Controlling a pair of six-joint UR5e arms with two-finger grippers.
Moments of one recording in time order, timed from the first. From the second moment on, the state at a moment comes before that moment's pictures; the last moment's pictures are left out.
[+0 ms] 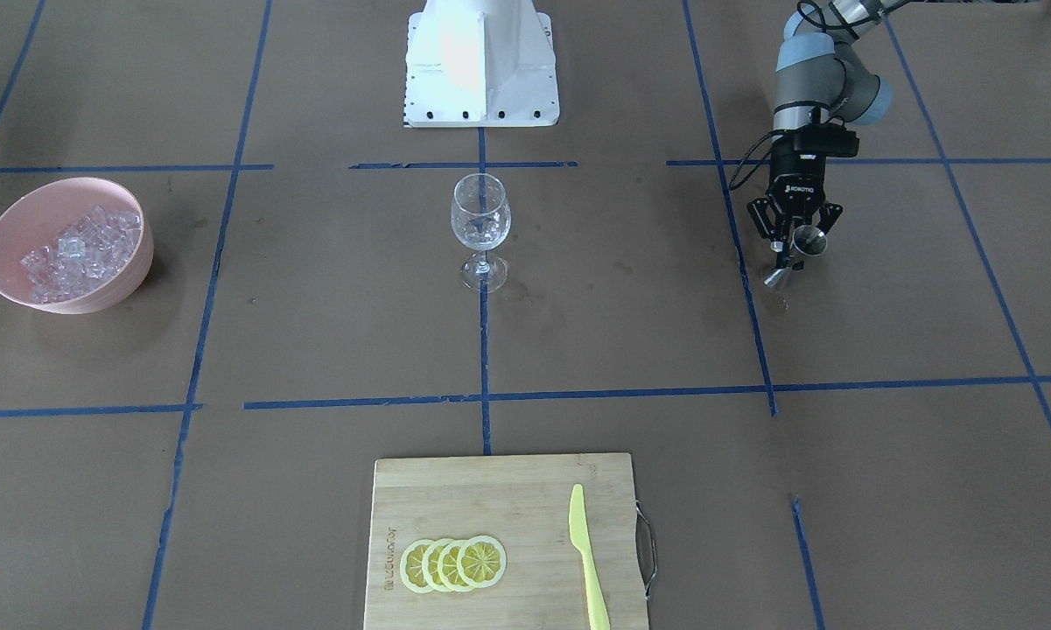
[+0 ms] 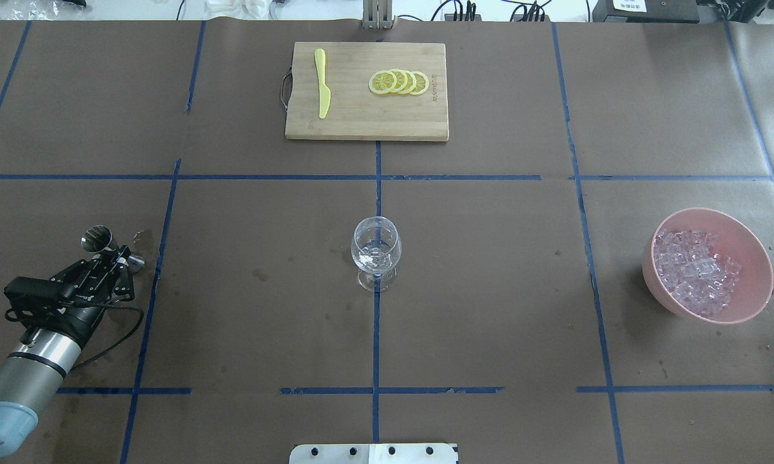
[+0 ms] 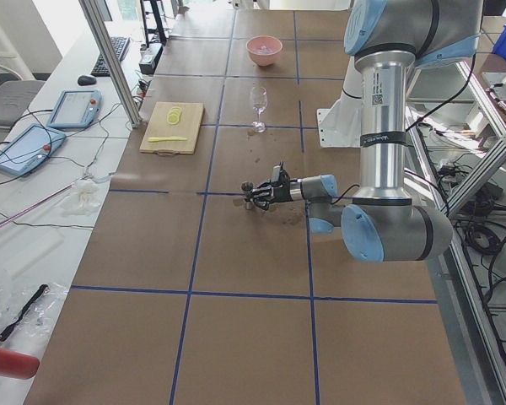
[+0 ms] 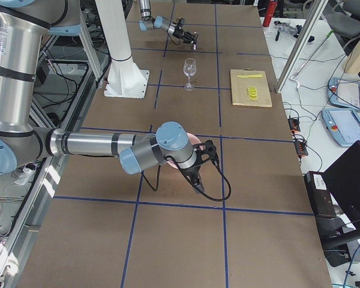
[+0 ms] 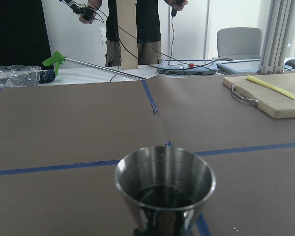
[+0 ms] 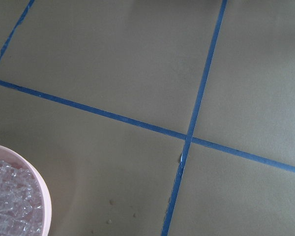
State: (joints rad) left arm -0.17 -1.45 -1.57 -2.88 -0.57 -1.11; right arm 1.58 -1.81 1.82 -1.13 2.35 0.03
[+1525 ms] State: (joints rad) left arm -0.18 -1.63 -1.60 -3.21 -0.61 -0.53; right arm 1.58 -1.81 1.82 -1.13 2.35 0.03
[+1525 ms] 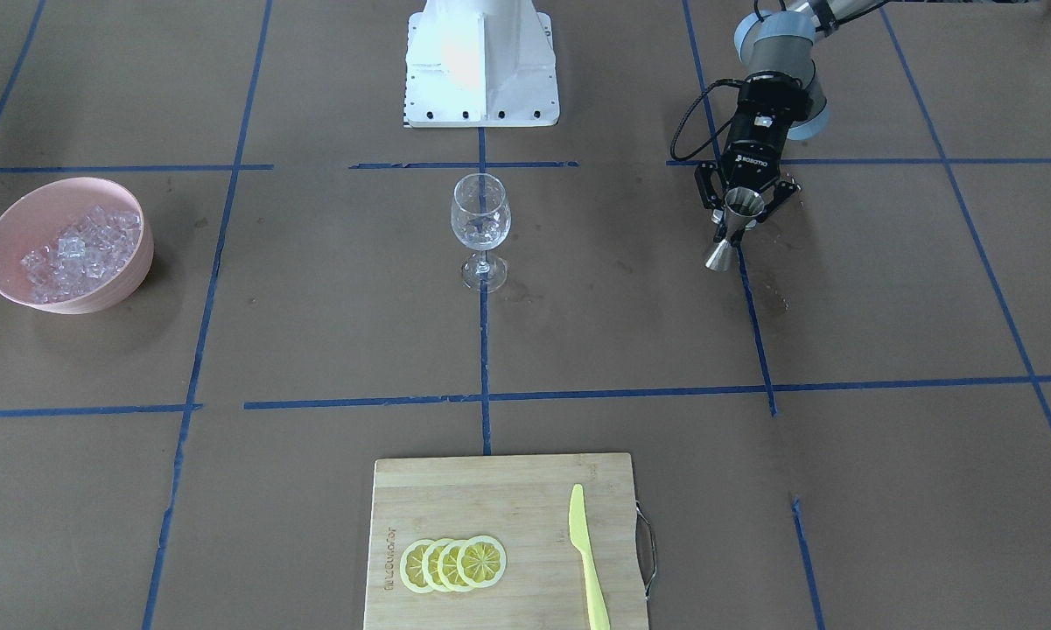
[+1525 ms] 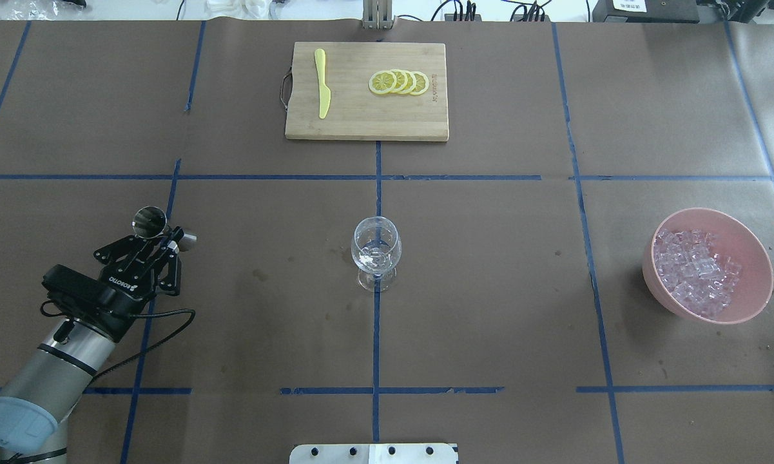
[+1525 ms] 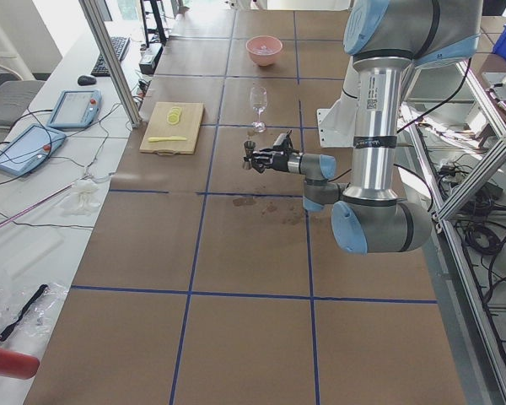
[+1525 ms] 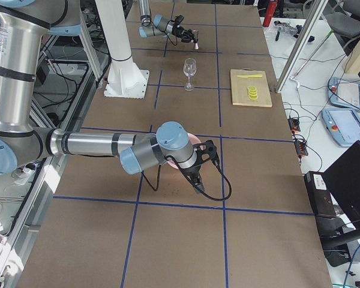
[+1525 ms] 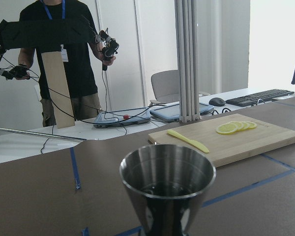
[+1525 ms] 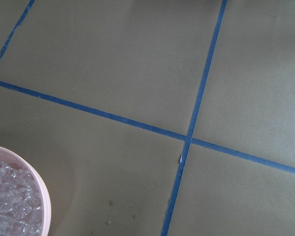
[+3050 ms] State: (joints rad) left arm -0.18 -1.80 -1.68 -2.88 -0.61 -0.52; right arm 1.58 -1.81 1.82 -1.13 2.35 0.03
